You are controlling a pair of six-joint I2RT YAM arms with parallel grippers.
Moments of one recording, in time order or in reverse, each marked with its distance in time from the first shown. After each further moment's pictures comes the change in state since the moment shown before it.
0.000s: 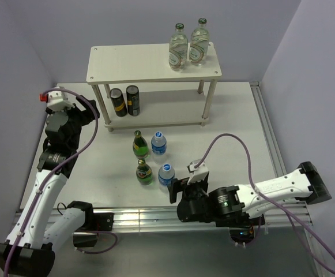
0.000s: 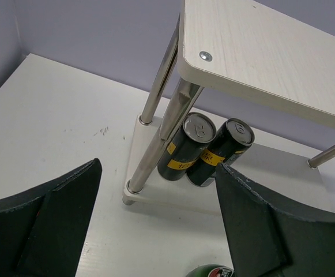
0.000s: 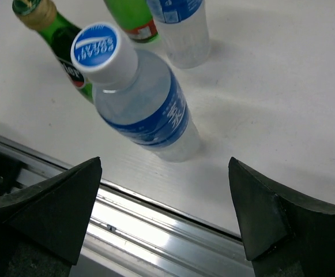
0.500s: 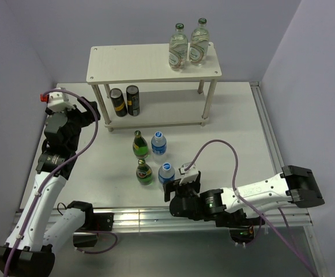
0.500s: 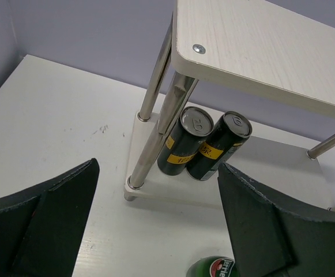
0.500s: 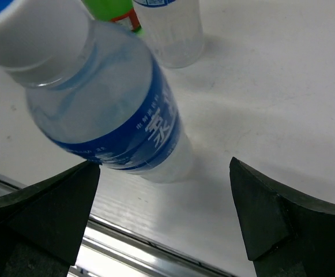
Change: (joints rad) left arm 0.000 -0.010 0.006 -0.025 0.027 0.024; right arm -0.048 0.147 -0.168 0.346 0.003 -0.109
